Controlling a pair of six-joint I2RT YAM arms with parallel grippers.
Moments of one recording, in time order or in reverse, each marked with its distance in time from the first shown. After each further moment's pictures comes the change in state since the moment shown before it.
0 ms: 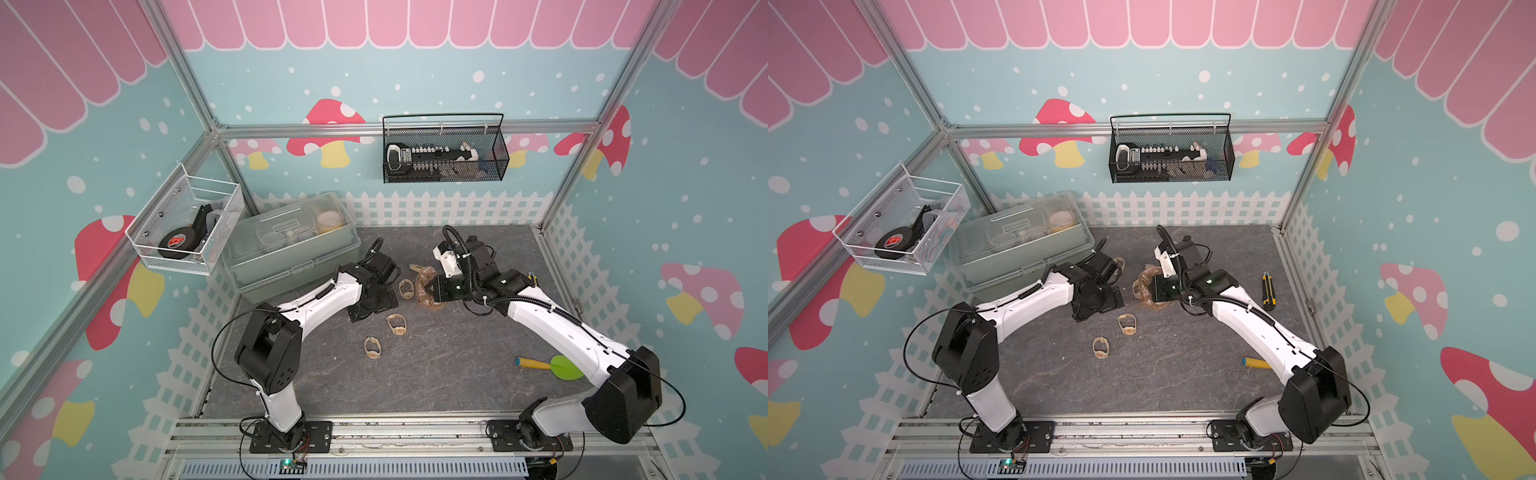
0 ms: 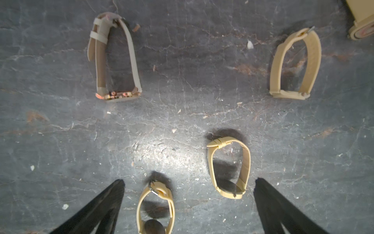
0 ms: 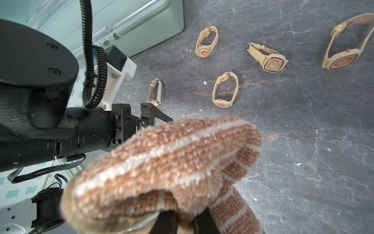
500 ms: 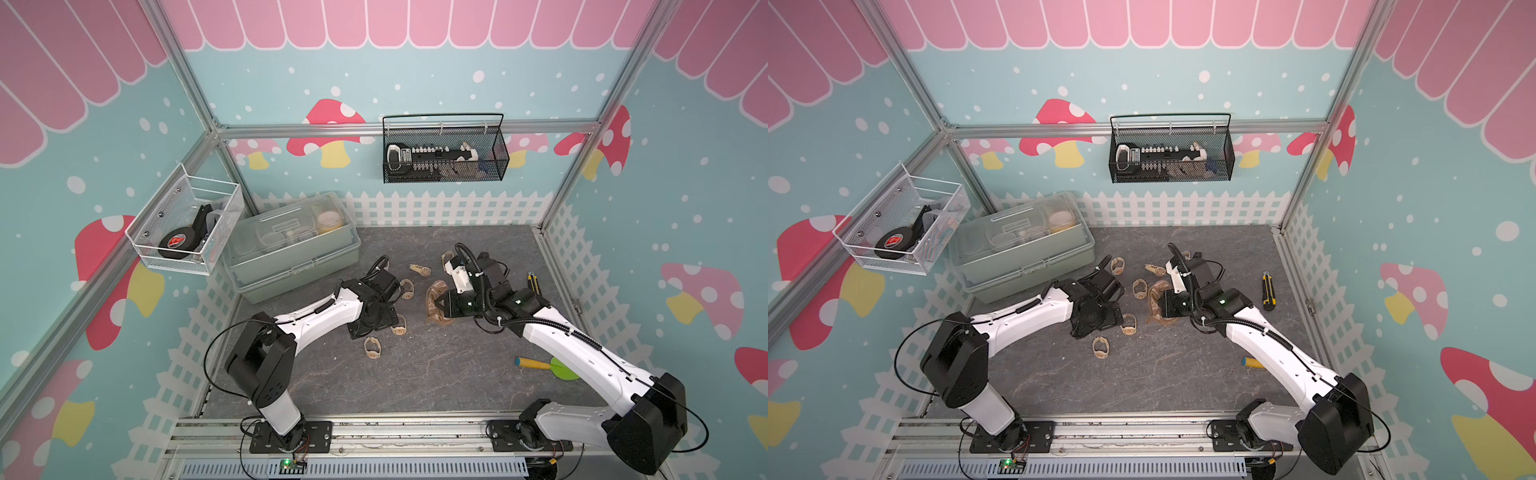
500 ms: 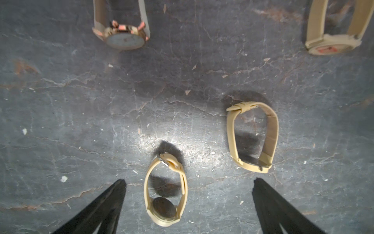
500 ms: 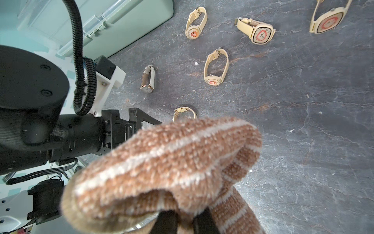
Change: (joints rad) left arm -0.080 -0.085 -0.166 0.031 -0.011 -0.075; right arm 0.009 -0.154 -0.169 0.007 0.018 0.058
